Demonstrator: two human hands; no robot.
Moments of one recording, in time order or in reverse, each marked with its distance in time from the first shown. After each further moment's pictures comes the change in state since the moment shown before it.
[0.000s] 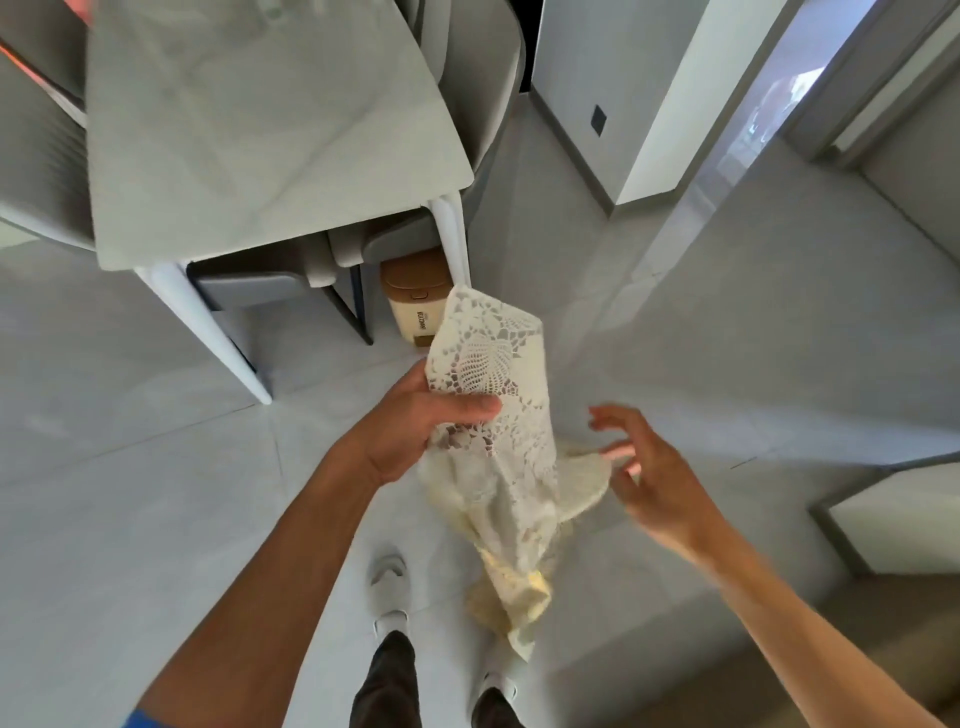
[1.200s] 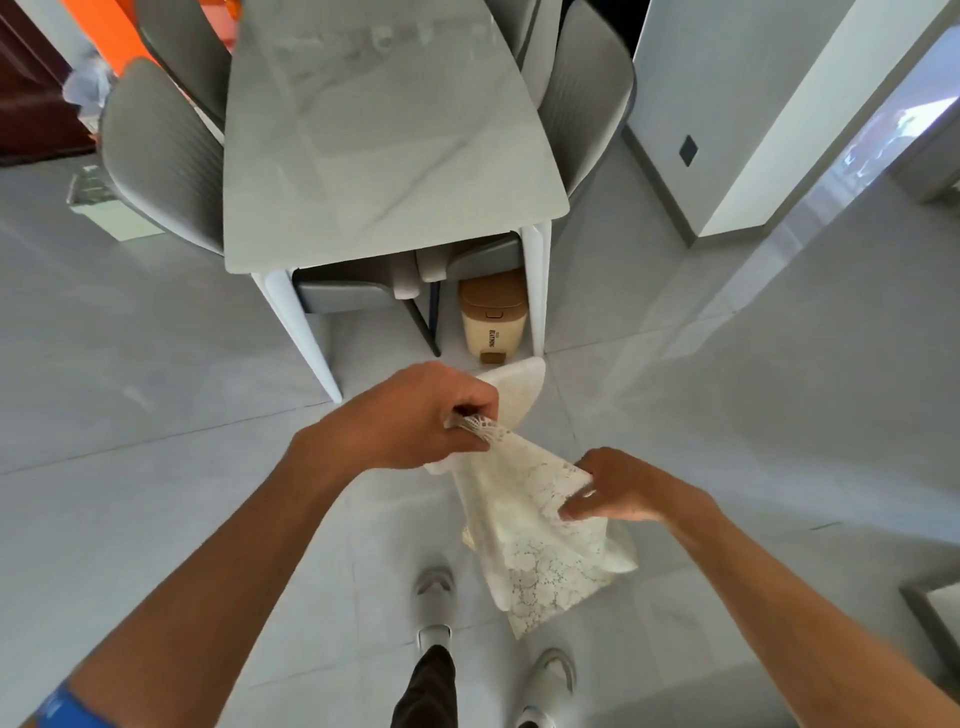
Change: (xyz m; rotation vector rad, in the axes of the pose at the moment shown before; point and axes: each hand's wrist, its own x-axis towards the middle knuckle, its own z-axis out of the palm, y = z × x) left_hand -0.033 0.060 -0.097 1.308 -0.140 0.143; right_hand 0.103 -0.073 0.070 -0.251 -0.633 0.162
